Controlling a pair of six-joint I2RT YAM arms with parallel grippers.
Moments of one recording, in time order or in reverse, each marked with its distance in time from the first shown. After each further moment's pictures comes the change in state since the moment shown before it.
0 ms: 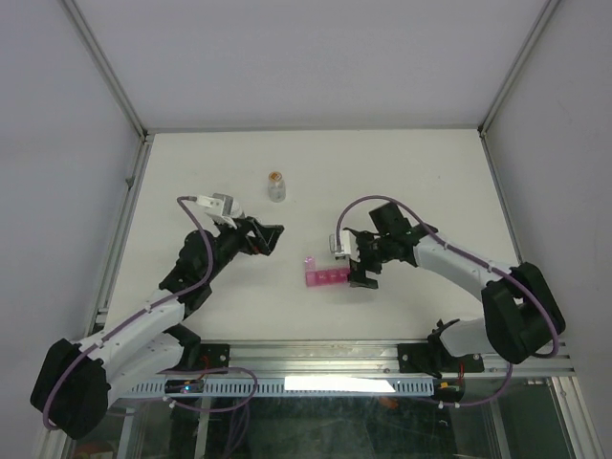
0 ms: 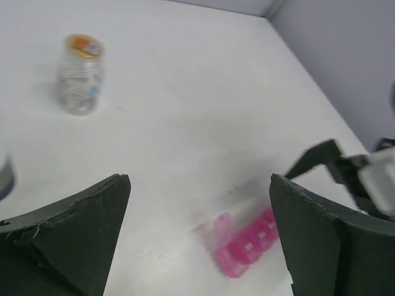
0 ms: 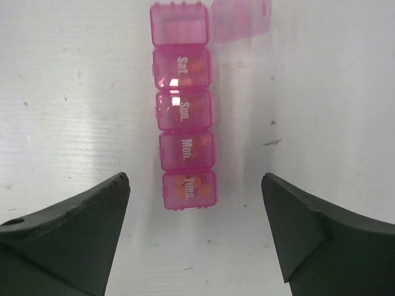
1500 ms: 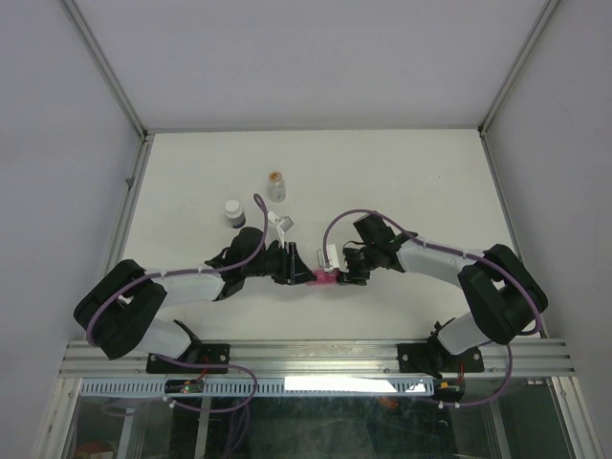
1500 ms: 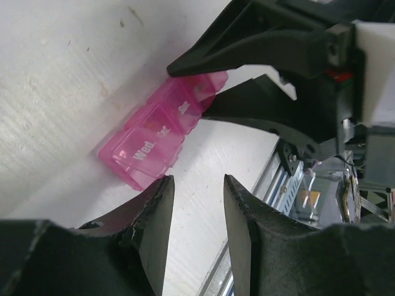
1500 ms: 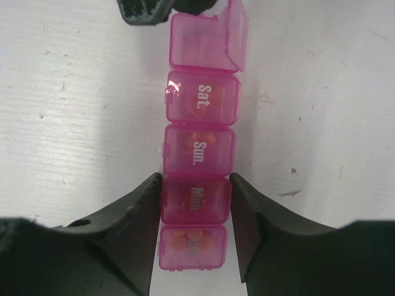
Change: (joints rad) left arm -0.150 0.527 0.079 -0.001 0.406 -0.229; right arm 0.092 0.118 -0.030 0.154 0.032 -0.053
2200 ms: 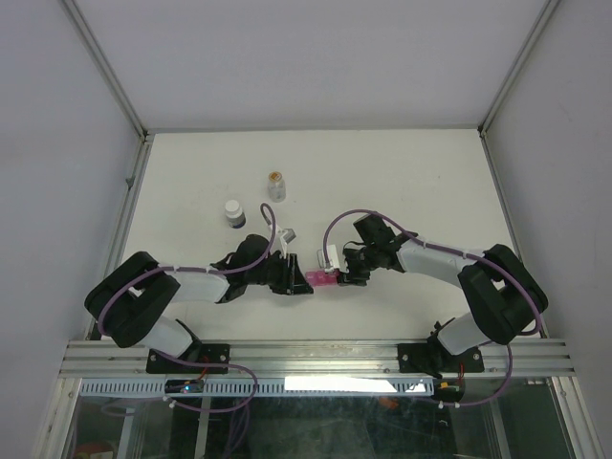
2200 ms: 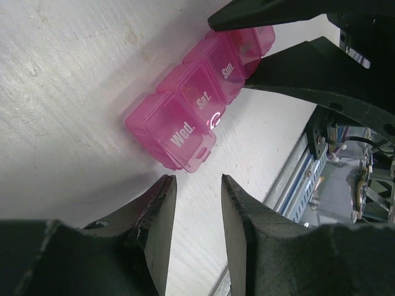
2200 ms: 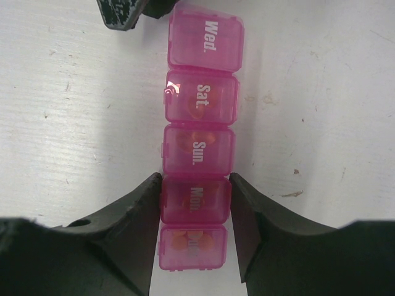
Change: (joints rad) left arm -0.024 0.054 -0.026 -0.018 -0.009 0.018; right arm -0.001 -0.001 -0.001 -0.004 -0.007 -0.003
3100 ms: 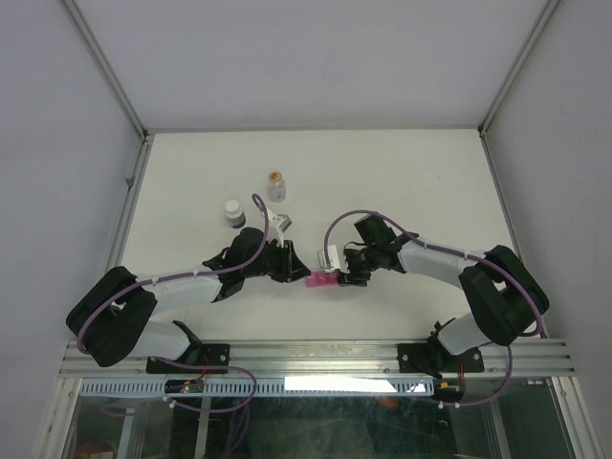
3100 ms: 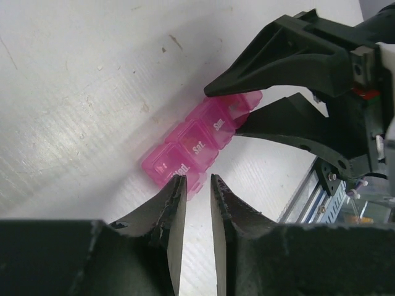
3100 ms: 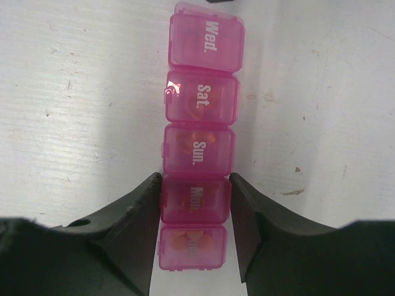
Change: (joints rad) left arm 0.000 -0.116 0.048 -0.078 -0.157 0.084; right arm -0.002 -0.009 -0.008 0.003 0.000 0.000
